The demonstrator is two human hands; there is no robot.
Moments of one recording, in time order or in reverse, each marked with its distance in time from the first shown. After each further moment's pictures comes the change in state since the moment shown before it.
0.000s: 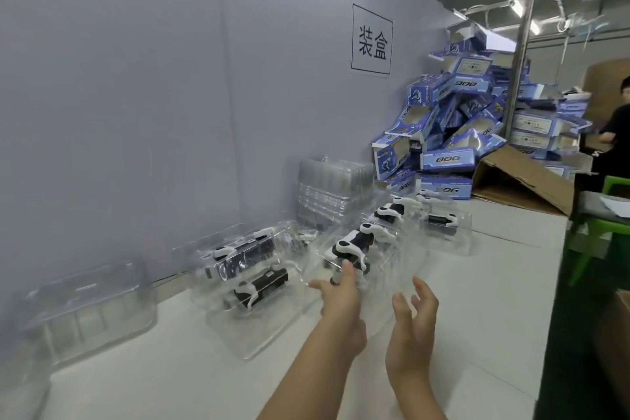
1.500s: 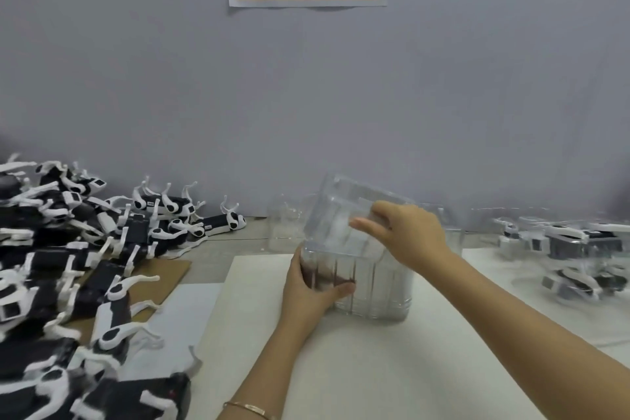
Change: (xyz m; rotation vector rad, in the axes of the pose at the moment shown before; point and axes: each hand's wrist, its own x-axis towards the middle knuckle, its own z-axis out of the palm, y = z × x) left_hand -0.143 0.074 -0.474 0.316 0.590 0.743; right_hand -0.245 -0.165 0.293 -0.560 -1.120 -0.895
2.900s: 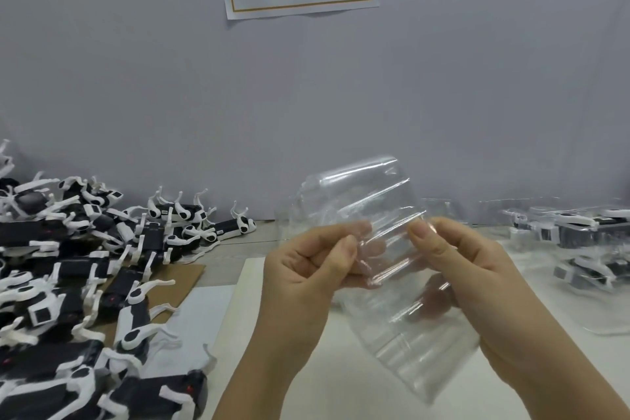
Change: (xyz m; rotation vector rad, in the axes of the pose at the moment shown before) left_hand -0.101 0.164 -0.001 -0.370 -0.224 0.234; right_hand -0.105 -0.074 -0.103 1.286 -0.015 0.411
